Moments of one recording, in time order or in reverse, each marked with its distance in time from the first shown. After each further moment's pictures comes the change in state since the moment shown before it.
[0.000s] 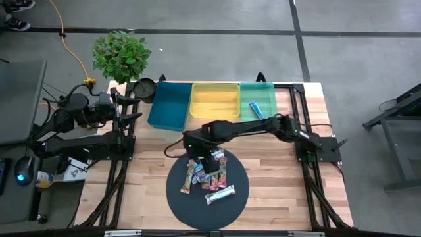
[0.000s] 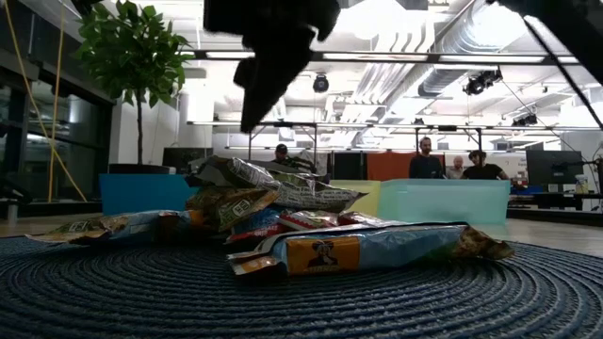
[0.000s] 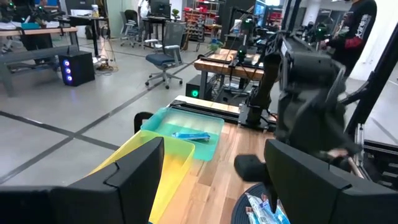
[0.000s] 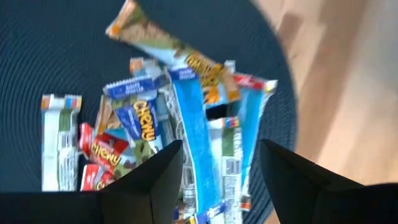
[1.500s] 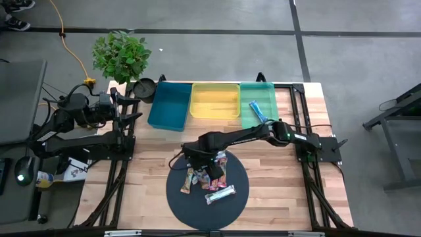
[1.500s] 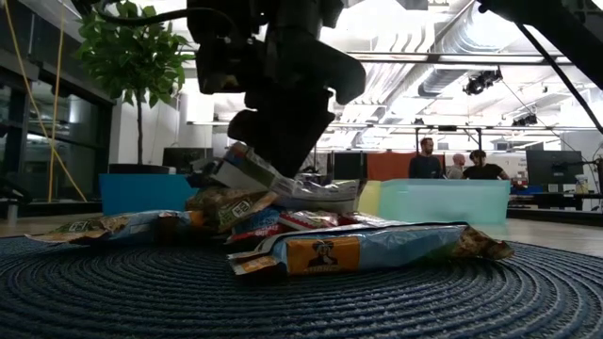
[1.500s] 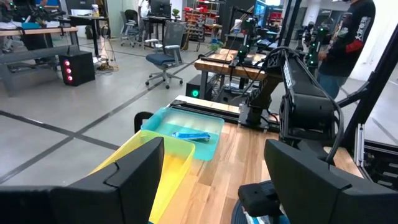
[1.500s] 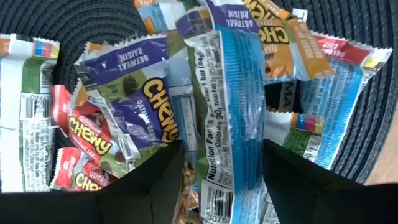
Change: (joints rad) left arm 0.000 0.000 0.000 -0.001 -0.001 -0.001; right arm 0.036 0.081 -0.094 0.035 -0.010 -0.088
